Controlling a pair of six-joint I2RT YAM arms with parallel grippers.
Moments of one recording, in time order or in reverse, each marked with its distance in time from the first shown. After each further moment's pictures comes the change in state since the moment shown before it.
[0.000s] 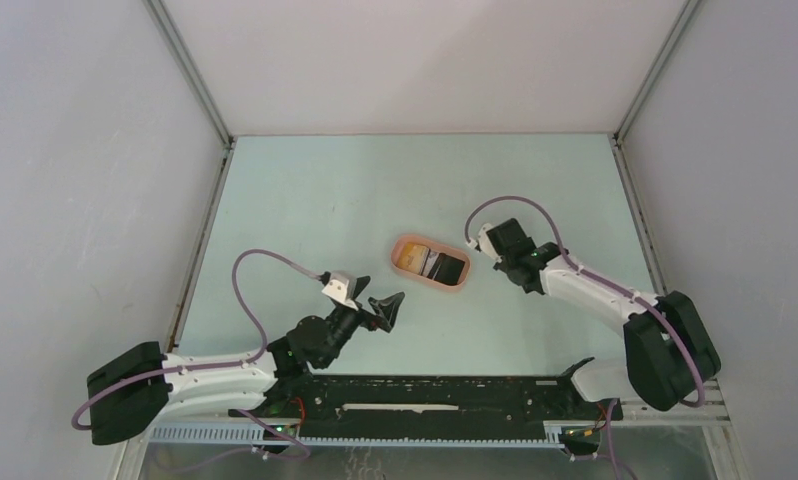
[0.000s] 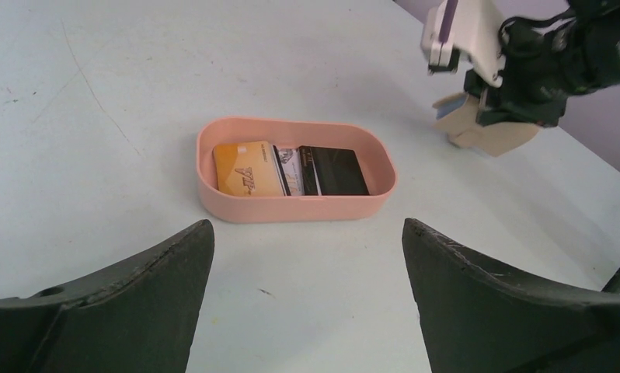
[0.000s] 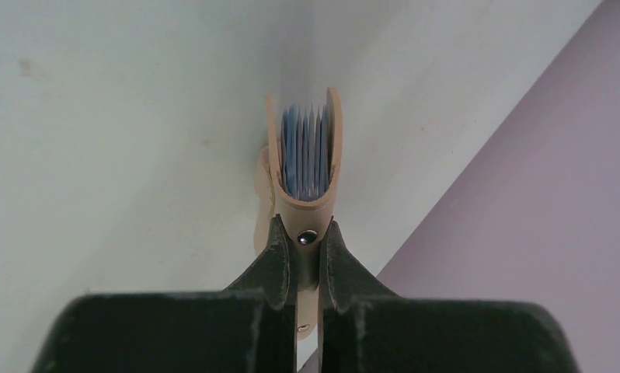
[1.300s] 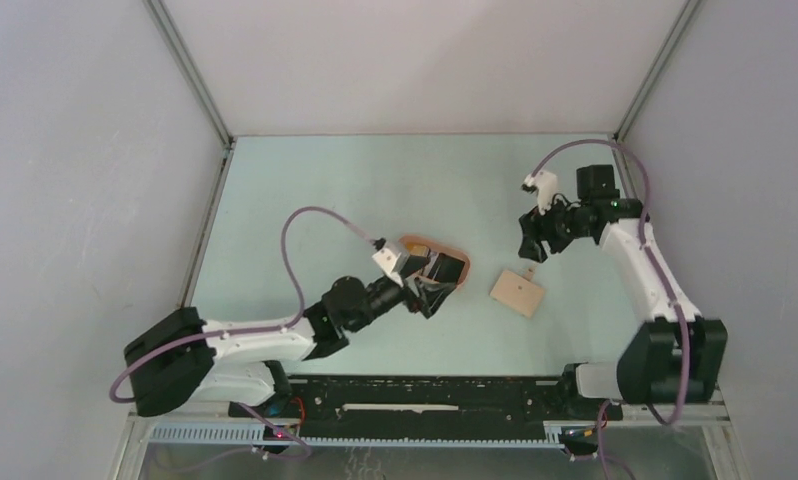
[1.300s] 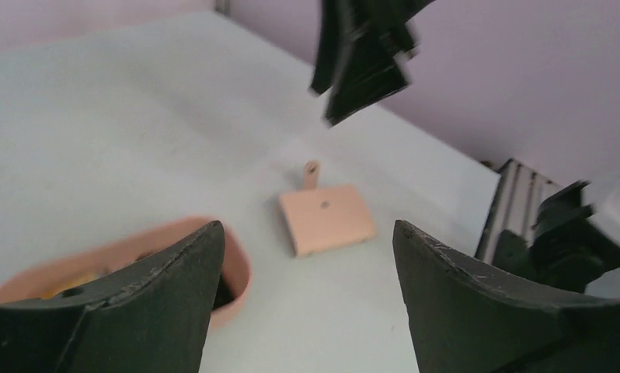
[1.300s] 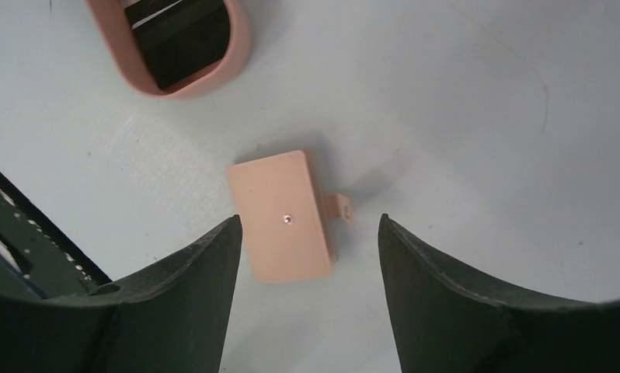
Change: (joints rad) left arm 0.062 0.319 0.329 0.029 0.418 0.006; right arm -0.471 -0.042 0.326 -0.320 -1.035 -0.016
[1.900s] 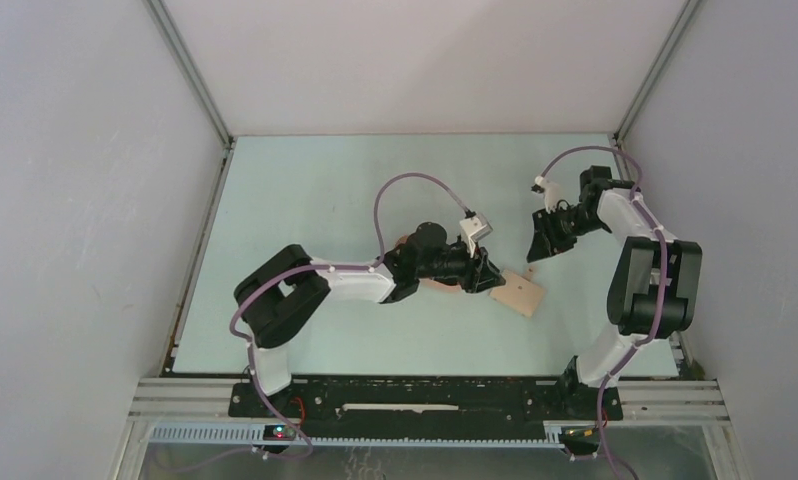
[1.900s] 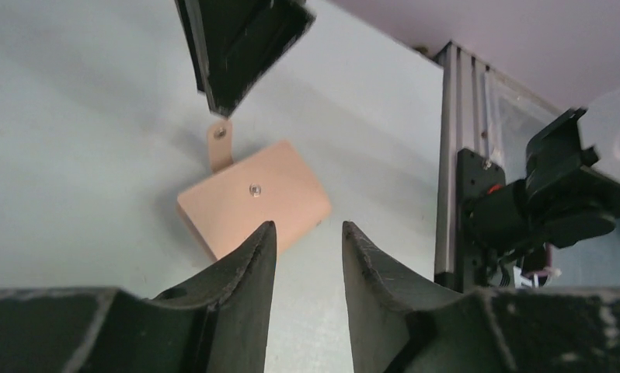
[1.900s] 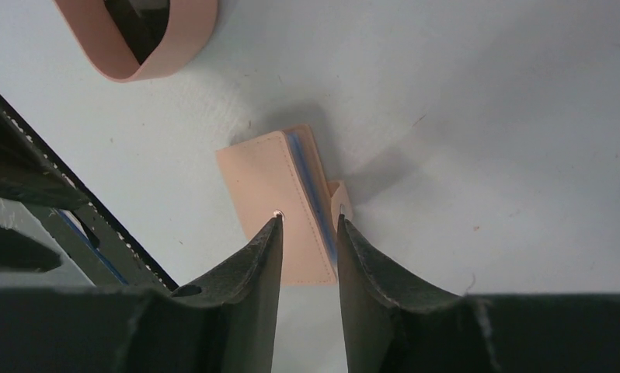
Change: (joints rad) left arm 0.113 0.644 0.619 -0.219 0.572 -0.067; right arm -0.171 0.403 0.129 -0.128 -0.151 -0.020
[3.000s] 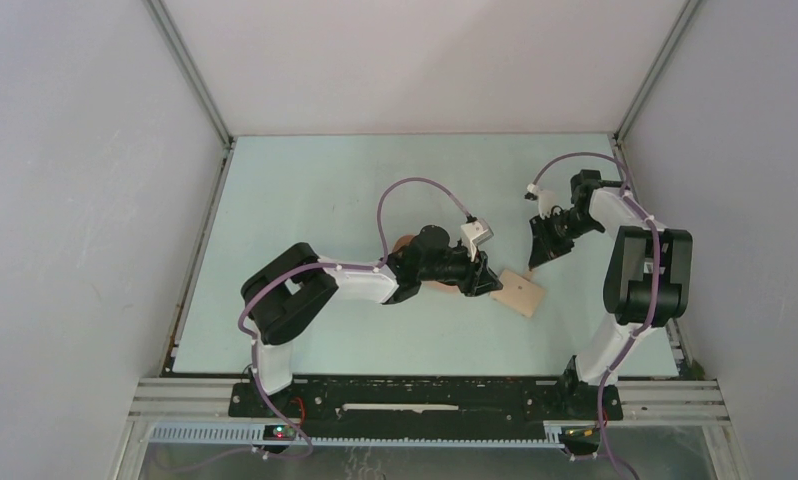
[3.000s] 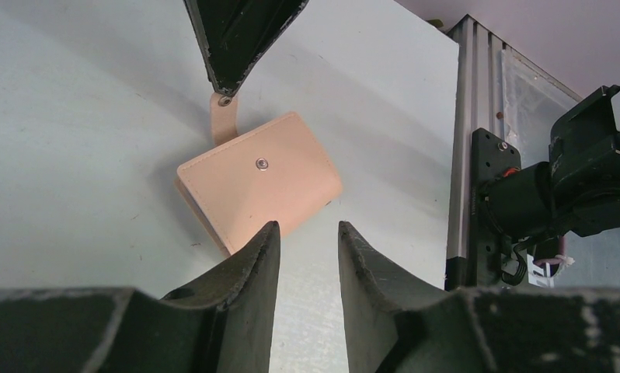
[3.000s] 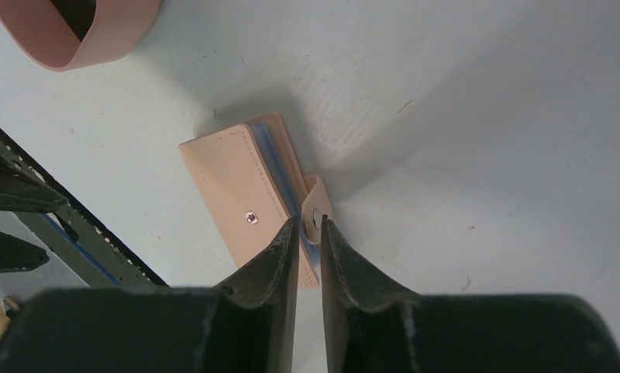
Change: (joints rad) left arm 0.000 0.058 0.000 -0.034 0.008 0.001; right arm 0.031 0.077 0.002 0.002 0.096 0.008
